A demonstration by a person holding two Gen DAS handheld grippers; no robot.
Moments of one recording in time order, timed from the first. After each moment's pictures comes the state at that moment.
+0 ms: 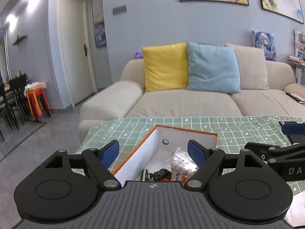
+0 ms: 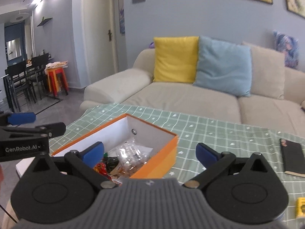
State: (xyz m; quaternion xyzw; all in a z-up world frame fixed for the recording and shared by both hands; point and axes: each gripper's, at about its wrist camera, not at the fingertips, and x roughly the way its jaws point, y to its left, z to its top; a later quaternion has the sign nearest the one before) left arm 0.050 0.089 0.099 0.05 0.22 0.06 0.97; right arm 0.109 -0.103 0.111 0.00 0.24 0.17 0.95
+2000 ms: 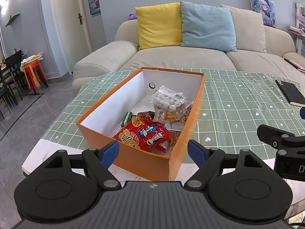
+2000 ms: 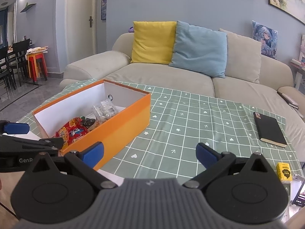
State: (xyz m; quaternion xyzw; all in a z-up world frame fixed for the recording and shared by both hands) left arm 0.027 0.051 0.023 0.05 0.33 0.07 0.94; right arm 0.051 -0.131 0.046 -0.03 0.28 0.11 0.95
